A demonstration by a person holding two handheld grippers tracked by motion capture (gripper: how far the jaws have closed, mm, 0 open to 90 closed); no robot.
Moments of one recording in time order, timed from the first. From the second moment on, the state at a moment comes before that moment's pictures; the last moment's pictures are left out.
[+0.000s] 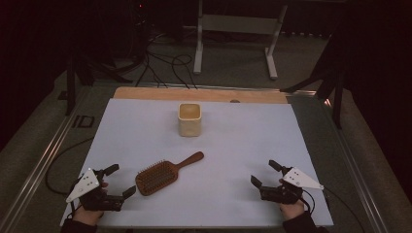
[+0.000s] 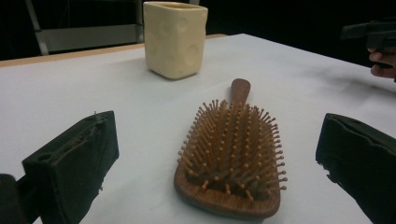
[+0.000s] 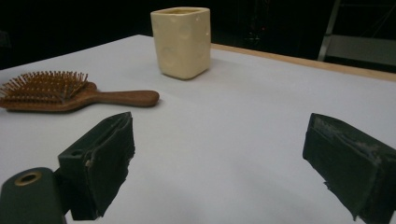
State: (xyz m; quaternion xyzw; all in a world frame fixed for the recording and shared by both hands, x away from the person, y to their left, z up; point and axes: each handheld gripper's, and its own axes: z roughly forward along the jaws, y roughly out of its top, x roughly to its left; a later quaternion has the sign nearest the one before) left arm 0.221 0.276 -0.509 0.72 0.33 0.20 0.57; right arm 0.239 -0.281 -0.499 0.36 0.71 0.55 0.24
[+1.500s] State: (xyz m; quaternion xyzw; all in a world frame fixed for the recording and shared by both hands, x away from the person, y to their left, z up) left arm 0.235 0.264 -0.456 0.76 0.27 0.17 0.56; right arm 0.230 -0.273 -0.493 0.34 0.72 0.56 0.25
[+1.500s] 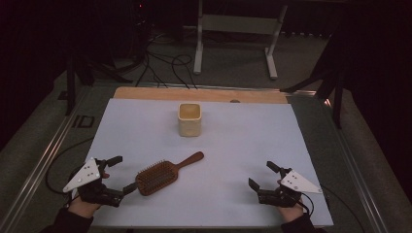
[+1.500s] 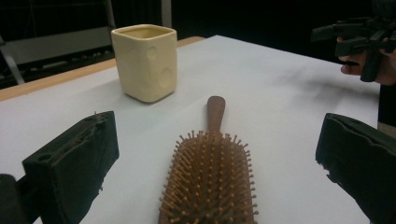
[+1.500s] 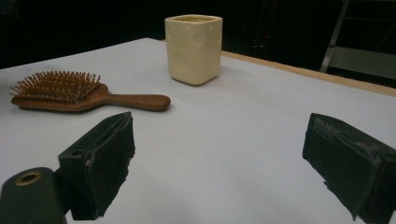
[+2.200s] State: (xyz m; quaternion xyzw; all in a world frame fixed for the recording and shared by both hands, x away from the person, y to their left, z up) left arm 0.259 0.222 -0.410 0.81 0.19 0.15 0.53; right arm 0.229 -0.273 -0.492 0.33 0.71 0.56 0.25
